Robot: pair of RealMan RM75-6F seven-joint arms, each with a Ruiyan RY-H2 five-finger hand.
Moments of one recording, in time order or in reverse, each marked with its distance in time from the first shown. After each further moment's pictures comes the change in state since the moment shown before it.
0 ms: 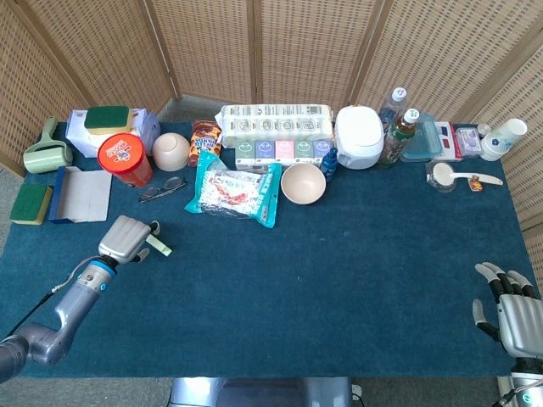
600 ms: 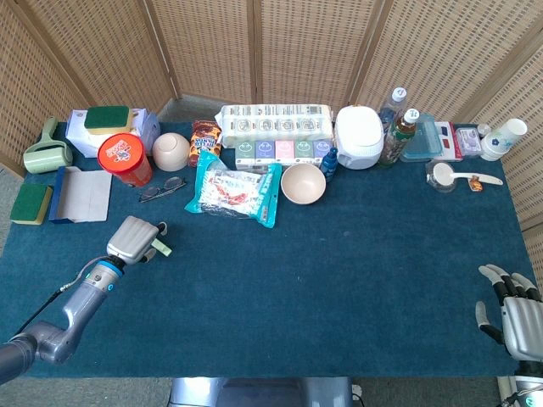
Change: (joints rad) left arm -0.018 -0.033 0.015 0.018 0.011 0.020 0.009; right arm -0.014 0.001 0.000 0.002 -0.001 0.011 0.017
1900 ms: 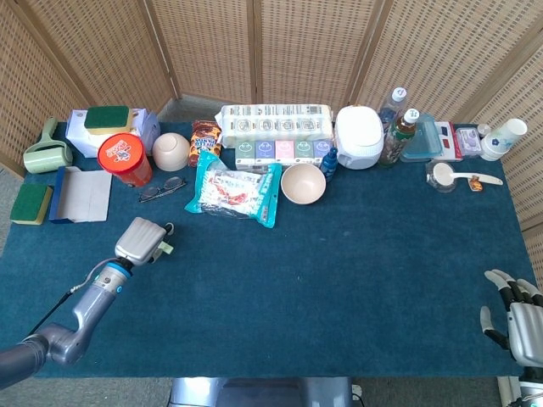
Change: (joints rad) left arm -0.008 -0.060 -0.002 0.026 -0.019 0.036 0.079; right arm -0.026 -0.013 -0.004 0.031 0.001 0.012 0.048
